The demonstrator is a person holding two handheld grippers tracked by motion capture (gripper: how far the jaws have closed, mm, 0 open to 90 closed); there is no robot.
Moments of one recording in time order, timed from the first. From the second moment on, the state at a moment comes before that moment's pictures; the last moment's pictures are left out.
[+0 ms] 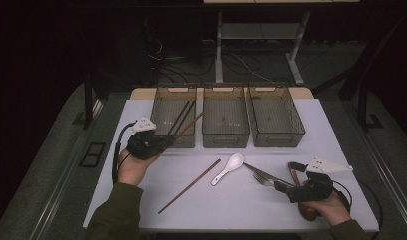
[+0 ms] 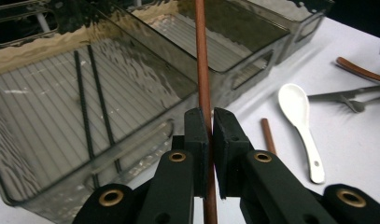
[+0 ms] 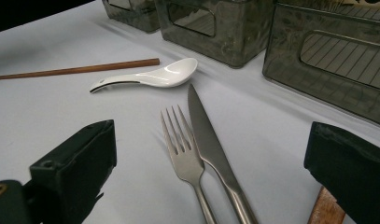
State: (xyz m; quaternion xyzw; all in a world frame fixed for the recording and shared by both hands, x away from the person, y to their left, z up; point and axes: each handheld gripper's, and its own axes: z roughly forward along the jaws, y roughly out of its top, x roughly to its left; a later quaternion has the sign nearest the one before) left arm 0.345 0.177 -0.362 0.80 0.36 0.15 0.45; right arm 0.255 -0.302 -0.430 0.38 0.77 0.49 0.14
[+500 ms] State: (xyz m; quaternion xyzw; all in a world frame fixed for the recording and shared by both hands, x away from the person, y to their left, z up) left arm 0.388 0.175 -0.346 0.79 0.37 0.15 0.45; right arm 0.255 -0.302 -0.430 0.38 0.77 0.49 0.13
